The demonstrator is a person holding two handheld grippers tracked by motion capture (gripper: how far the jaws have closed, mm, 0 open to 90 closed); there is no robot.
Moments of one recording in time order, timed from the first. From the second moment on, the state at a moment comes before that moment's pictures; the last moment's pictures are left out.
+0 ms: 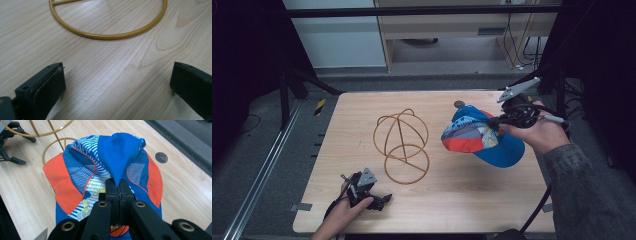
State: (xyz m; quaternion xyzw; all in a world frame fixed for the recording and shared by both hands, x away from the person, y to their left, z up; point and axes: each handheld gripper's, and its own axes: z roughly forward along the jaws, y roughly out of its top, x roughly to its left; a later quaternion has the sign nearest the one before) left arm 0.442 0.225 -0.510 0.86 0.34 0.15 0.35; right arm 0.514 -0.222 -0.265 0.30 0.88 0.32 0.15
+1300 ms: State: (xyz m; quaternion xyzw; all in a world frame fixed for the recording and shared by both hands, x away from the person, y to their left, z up) left arm 0.442 0.226 -0.510 0.86 0.34 0.15 0.35; right arm 0.512 -0.163 -0.195 0.24 0.87 0.38 0.18
